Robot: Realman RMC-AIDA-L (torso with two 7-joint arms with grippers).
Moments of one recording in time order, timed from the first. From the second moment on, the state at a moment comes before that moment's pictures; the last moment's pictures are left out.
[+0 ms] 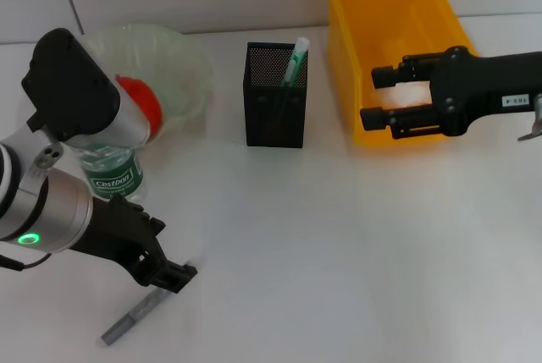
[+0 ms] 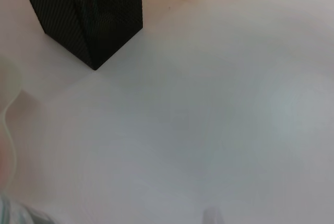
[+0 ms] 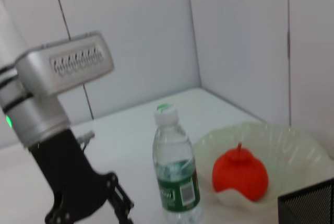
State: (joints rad) left arm -0.39 -2.07 1.61 1.61 2.50 1.53 -2.48; right arm 0.52 2.05 -0.75 -1.10 -1.97 -1.72 1.70
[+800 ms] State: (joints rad) left arm -0.41 -2.07 1.65 1.60 2.47 1.53 -2.45; right arm 0.47 2.04 -0.64 -1.09 -1.92 -1.73 1.70
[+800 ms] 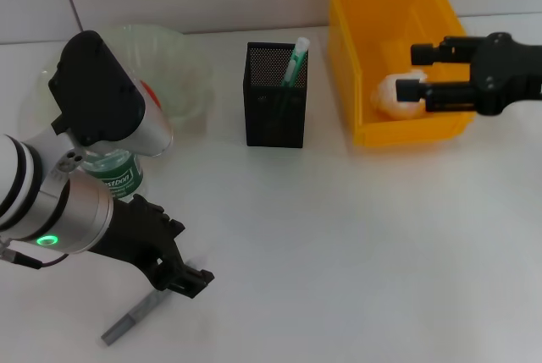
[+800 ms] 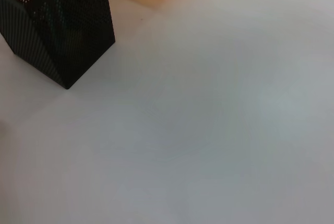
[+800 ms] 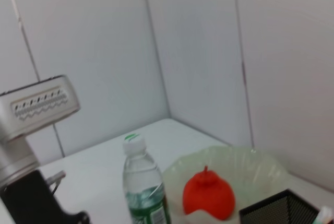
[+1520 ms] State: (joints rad) left arm -0.40 -2.07 1.67 1.56 2.47 1.52 -2.44; right arm 0.52 2.01 -0.57 -1.06 -1.92 -1.66 1.74
